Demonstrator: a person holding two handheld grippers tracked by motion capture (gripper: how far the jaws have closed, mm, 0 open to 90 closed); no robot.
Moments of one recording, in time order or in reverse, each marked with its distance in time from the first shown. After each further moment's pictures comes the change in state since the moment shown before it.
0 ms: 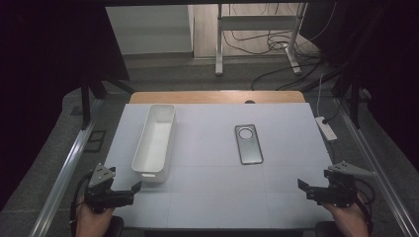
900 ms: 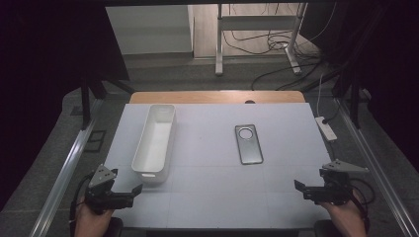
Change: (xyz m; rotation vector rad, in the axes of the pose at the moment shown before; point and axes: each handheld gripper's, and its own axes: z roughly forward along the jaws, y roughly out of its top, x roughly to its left) left arm 0.000 -0.002 -0.001 0.020 -0.046 0.022; right arm 0.003 0.004 0.008 0.052 0.034 -0.043
